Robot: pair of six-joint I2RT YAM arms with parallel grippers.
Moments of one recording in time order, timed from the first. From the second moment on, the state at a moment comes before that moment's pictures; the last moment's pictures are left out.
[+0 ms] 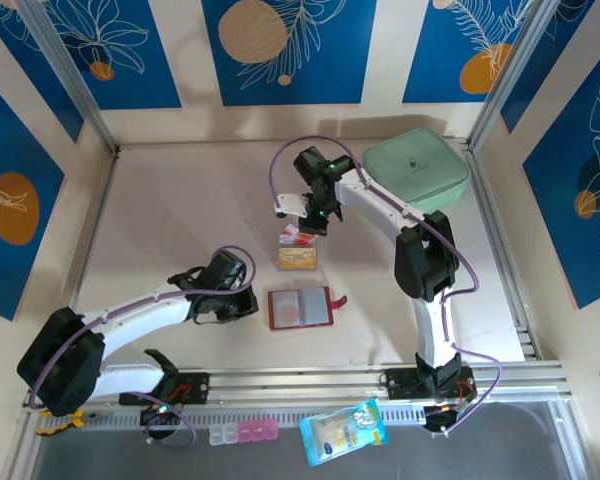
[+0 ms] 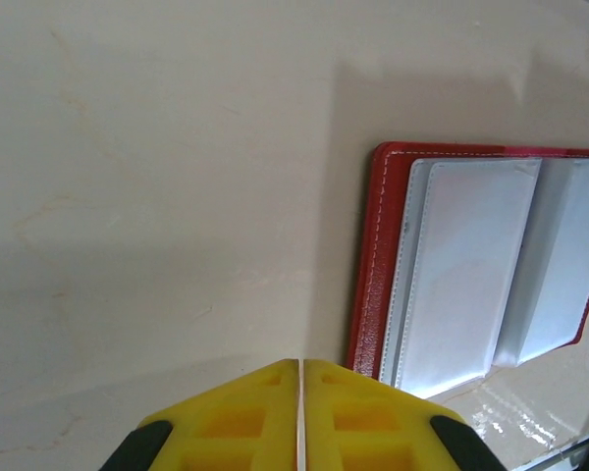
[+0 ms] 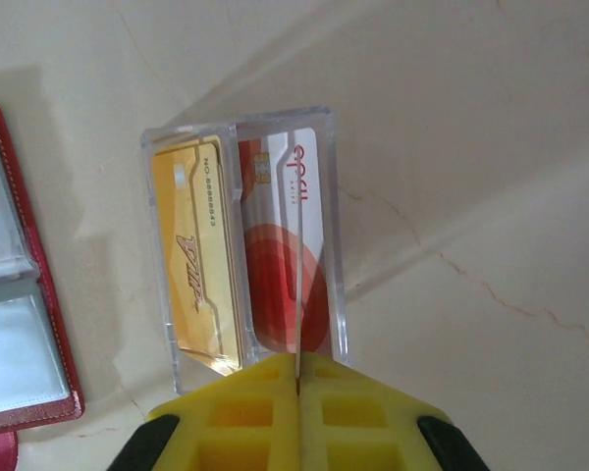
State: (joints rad) left arm -0.68 1.22 0.56 -0.44 0.23 -0.94; right arm 0.58 2.06 1.84 -1.11 -0.20 -0.87
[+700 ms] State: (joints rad) left arm -0.68 1.37 0.60 -0.33 0.31 -0.92; right arm 0.57 1.81 1.61 -0.97 -0.32 -0.52
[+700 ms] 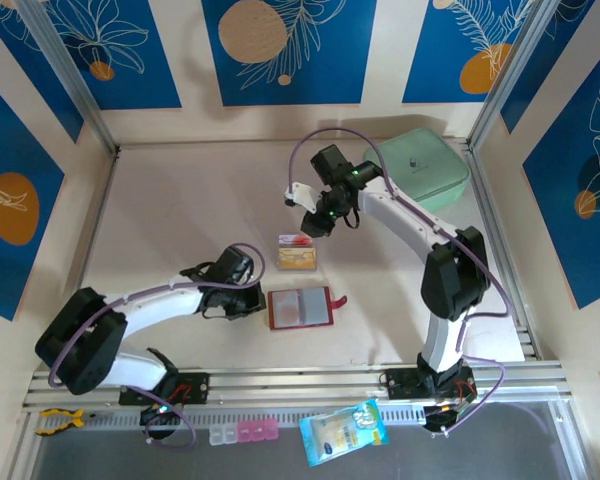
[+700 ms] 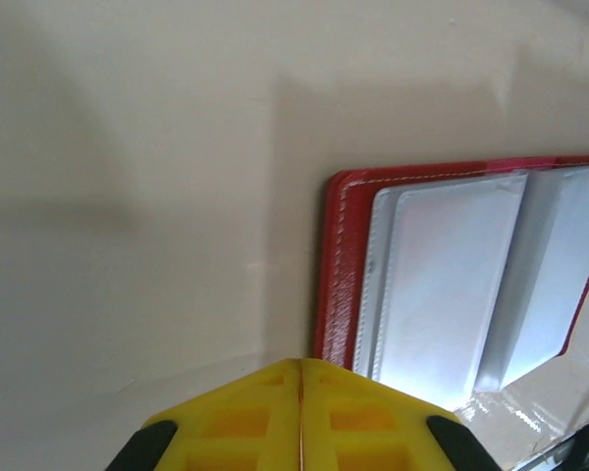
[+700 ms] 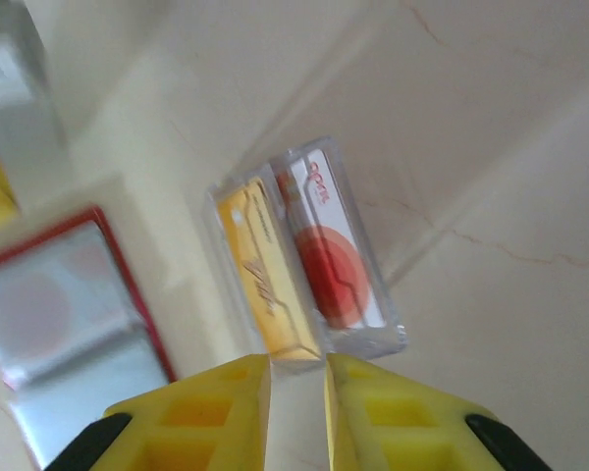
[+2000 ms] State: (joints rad) left arm -0.75 1.45 0.62 -0.28 0.31 -0.94; right arm 0.70 1.46 0.89 -0.41 -0.53 0.75
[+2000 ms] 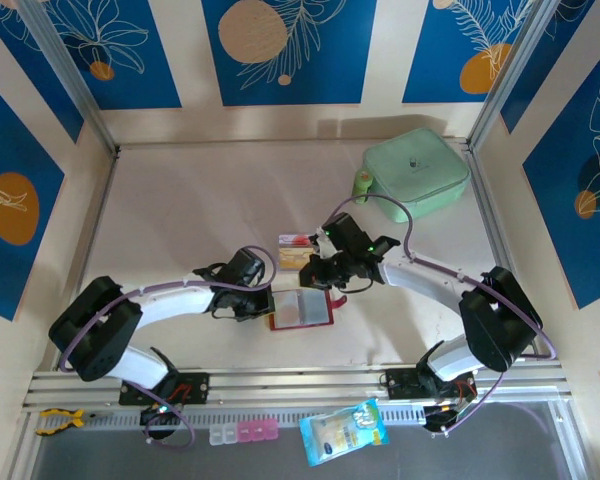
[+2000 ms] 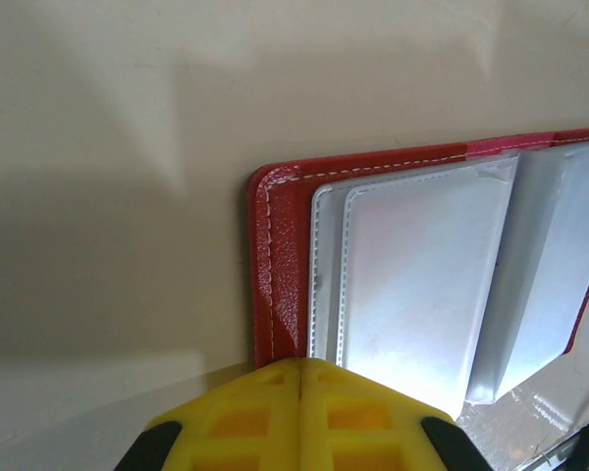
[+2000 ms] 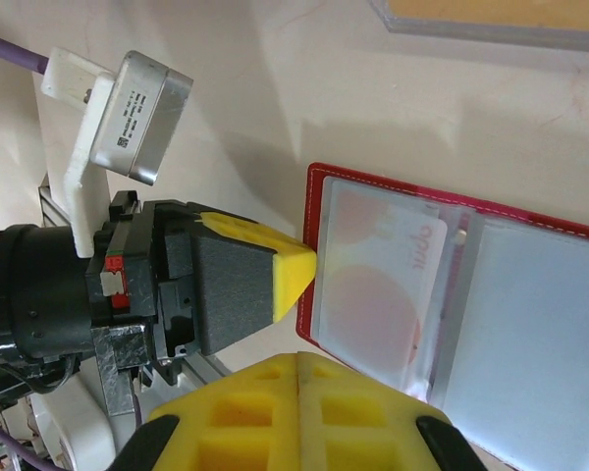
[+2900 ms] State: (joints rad) left arm -0.75 1.45 0.63 -0.31 0.27 -0.94; right arm 0.82 1.70 0.94 -0.36 -0.54 0.84
